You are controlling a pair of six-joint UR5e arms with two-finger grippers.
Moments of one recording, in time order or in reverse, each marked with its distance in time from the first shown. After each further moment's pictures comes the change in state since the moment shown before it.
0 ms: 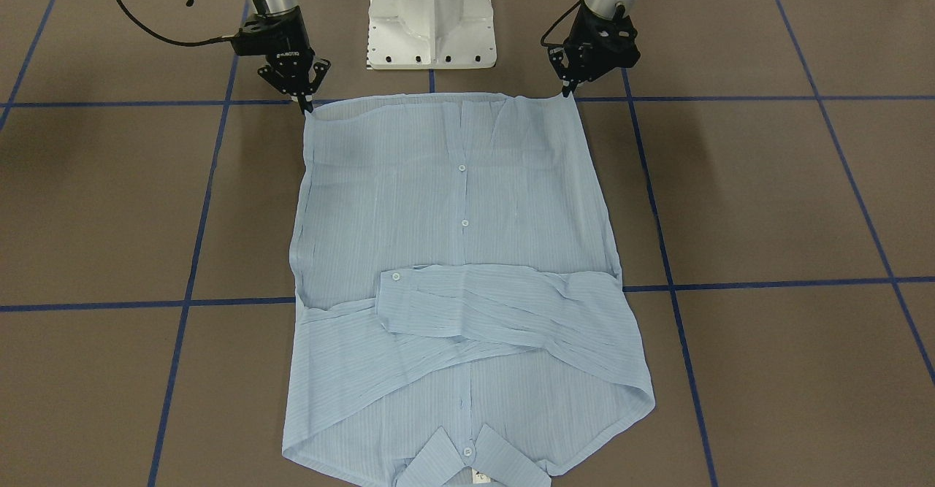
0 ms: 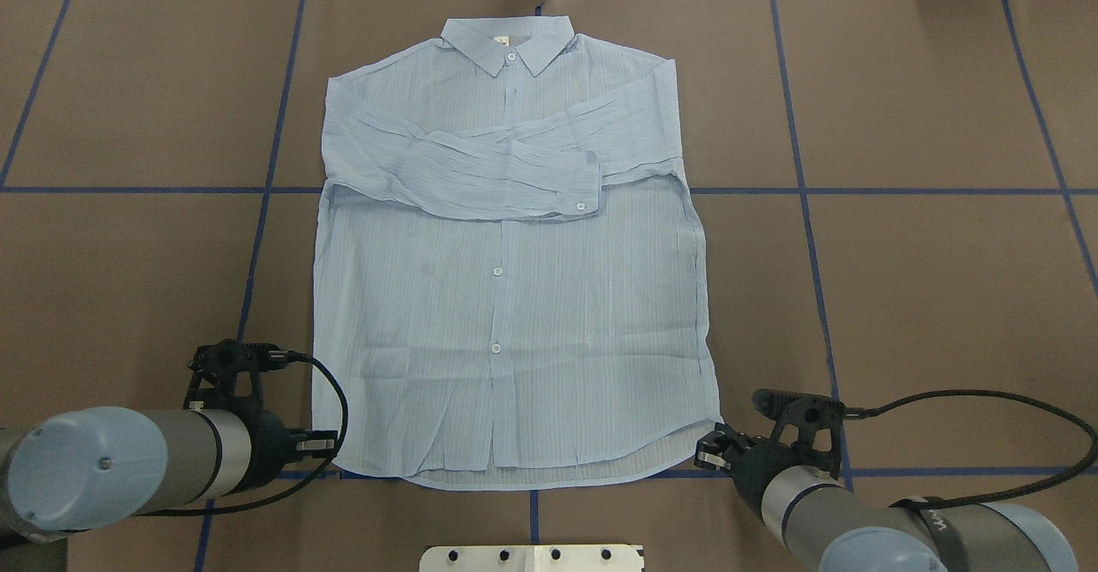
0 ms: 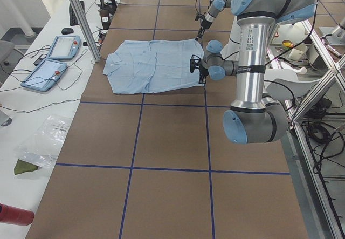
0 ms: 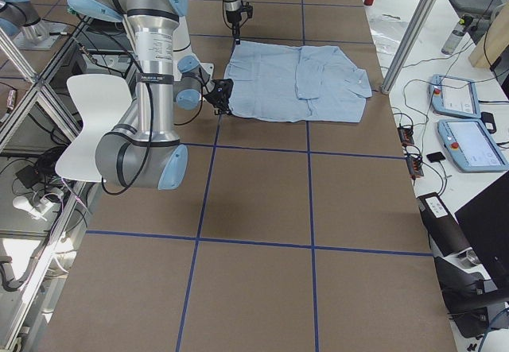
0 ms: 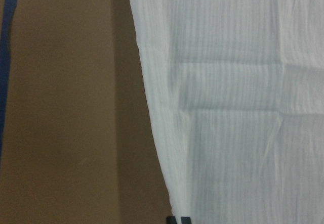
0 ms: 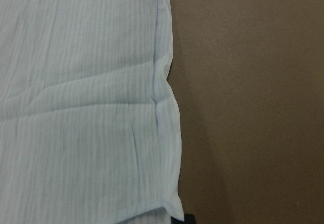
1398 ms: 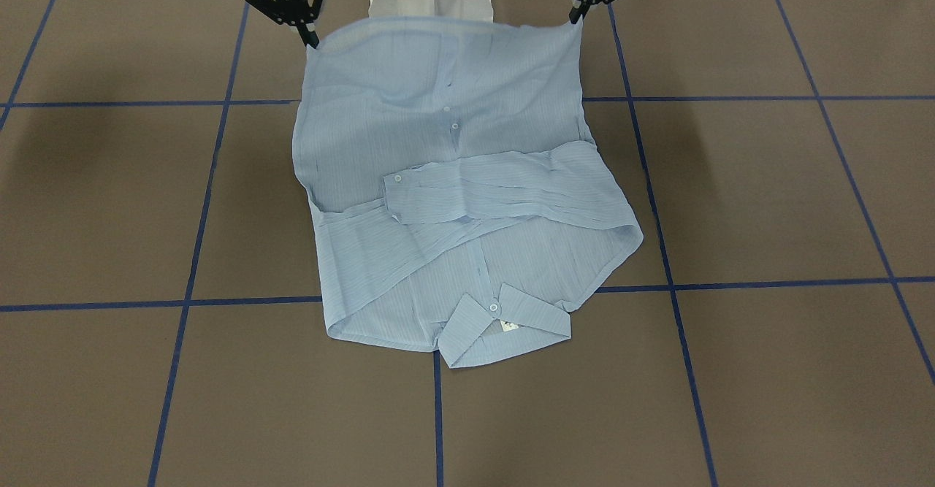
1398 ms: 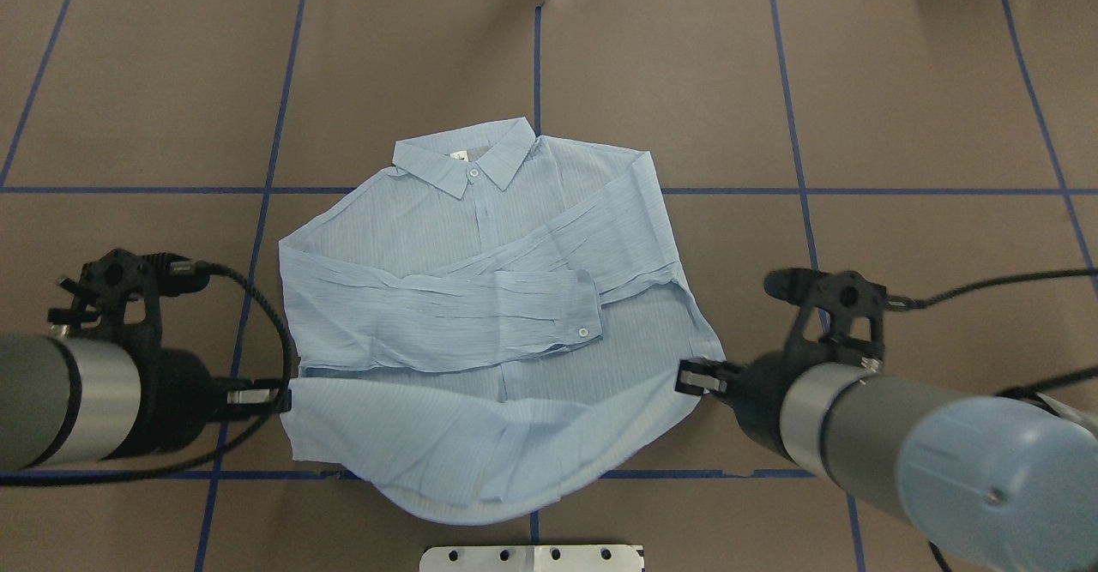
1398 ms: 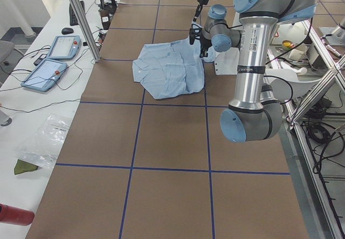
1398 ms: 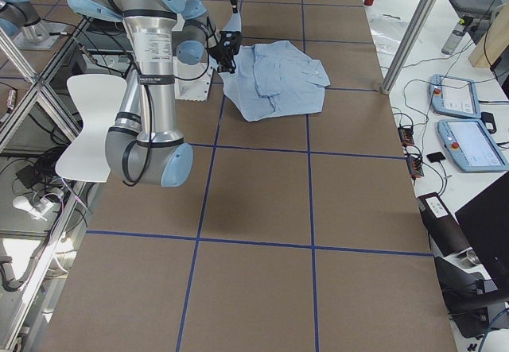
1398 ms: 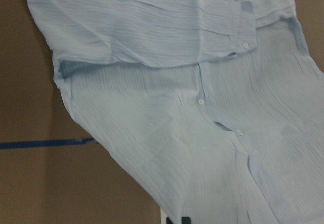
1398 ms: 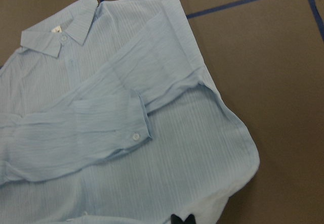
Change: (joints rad) left arm -0.177 -0.103 -0.258 0.342 -0.115 0.067; right arm 0.228 0.292 0.247 -0.418 0.245 -0.110
